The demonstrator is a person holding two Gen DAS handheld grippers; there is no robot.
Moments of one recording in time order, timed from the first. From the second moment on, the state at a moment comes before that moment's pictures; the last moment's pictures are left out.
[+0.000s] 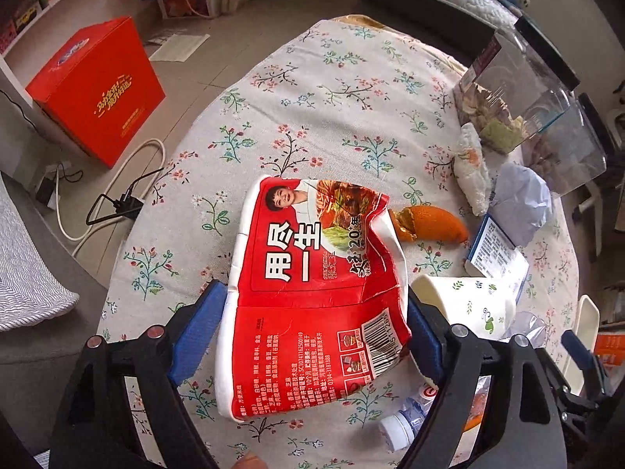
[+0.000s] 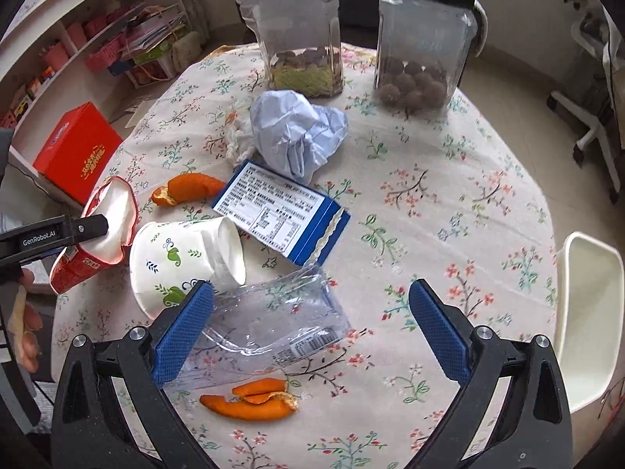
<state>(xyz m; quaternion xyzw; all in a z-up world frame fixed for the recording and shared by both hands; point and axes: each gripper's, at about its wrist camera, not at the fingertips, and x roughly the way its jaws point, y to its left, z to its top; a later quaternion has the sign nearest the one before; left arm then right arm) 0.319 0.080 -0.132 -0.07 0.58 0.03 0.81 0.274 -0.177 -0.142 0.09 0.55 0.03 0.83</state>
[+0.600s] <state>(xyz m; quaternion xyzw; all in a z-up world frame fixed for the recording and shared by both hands) 0.295 0.069 -0.078 -0.07 0.49 -0.01 0.87 0.271 -0.159 -0.155 0.24 0.53 0.08 0.81</state>
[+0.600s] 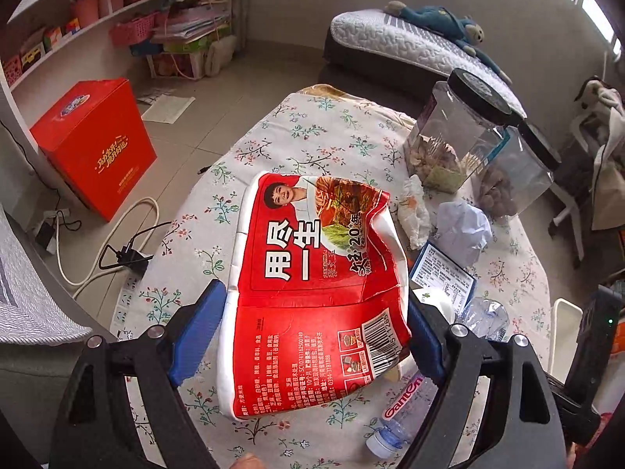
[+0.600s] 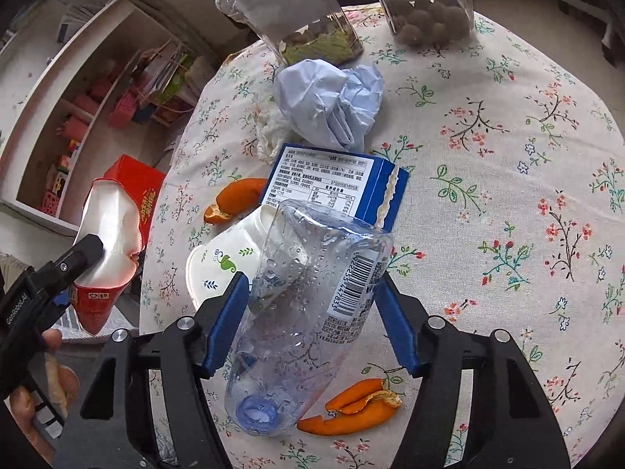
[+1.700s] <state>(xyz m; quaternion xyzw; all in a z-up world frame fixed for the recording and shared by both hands) 0.246 -0.011 -0.008 -0.01 0.30 -0.01 0.95 0.236 -0.225 -0.030 0.09 0.31 0.00 0.95</state>
